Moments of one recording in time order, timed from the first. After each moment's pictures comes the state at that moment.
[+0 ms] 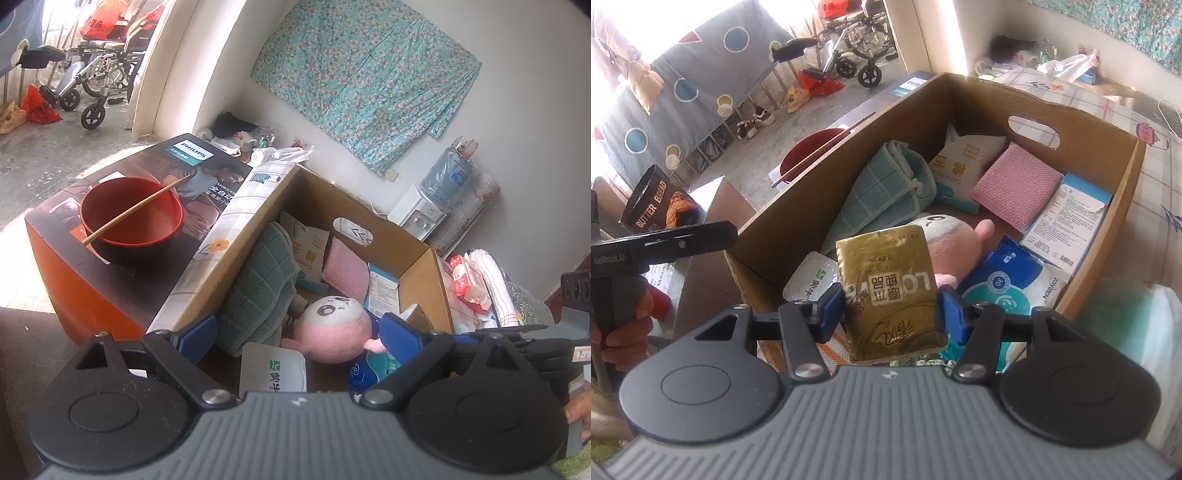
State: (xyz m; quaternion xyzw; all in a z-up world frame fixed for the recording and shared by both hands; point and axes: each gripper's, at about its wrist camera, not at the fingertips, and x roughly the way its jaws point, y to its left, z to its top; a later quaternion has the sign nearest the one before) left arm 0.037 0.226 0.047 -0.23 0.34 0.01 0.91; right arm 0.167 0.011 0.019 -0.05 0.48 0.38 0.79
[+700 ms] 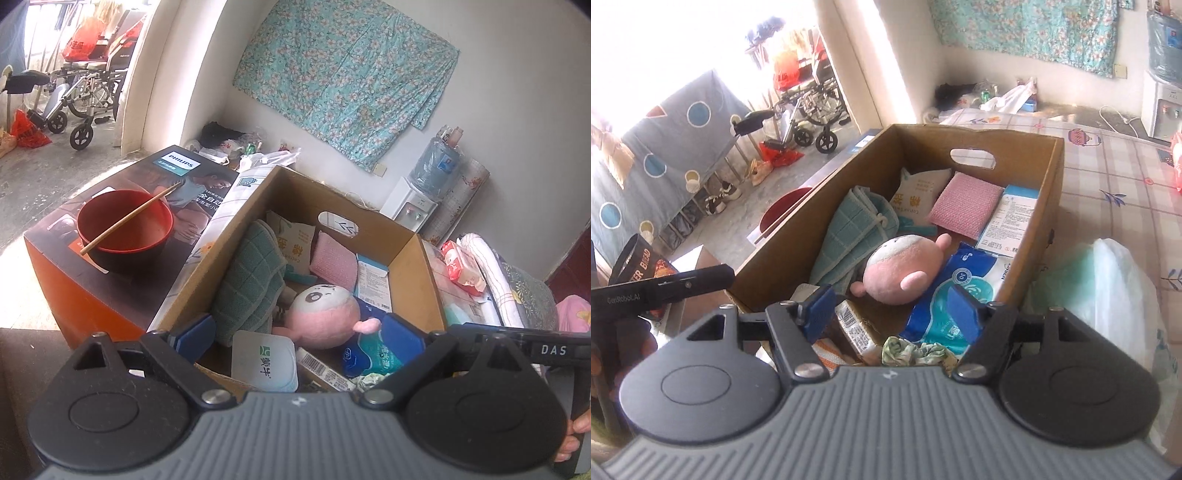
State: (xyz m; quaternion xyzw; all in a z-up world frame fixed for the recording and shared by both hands) left arm 0.021 0.200 0.053 -0.18 0.33 -0.01 0.93; right arm 0.103 -0.056 0.041 0.05 0.40 0.29 0.87
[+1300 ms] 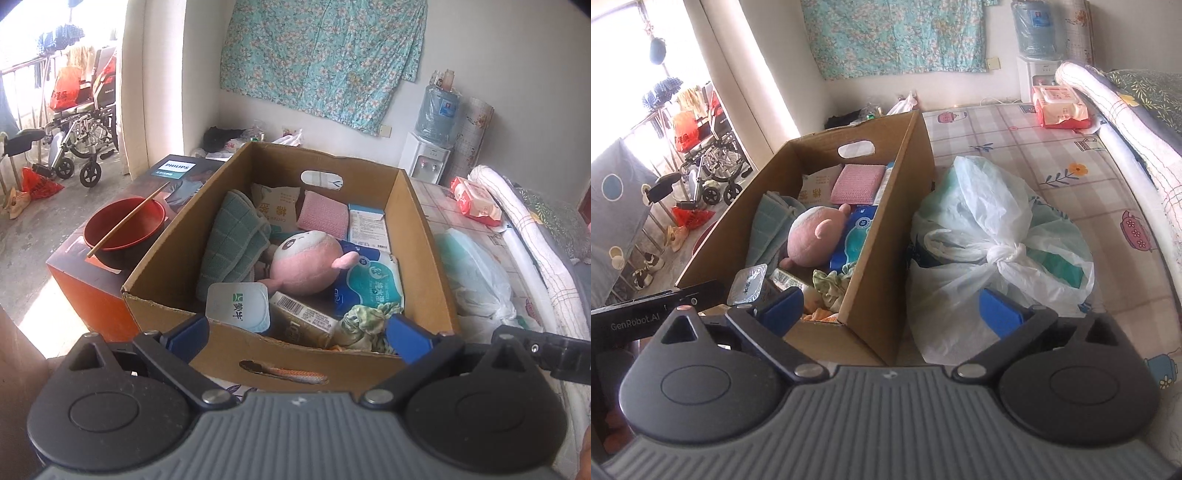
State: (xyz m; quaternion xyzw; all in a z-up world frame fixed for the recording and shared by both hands) left arm -0.009 0.108 0.046 -0.05 0.37 0.02 0.93; right arm -0.007 -0.104 0.007 0.10 0.38 0.11 0.91
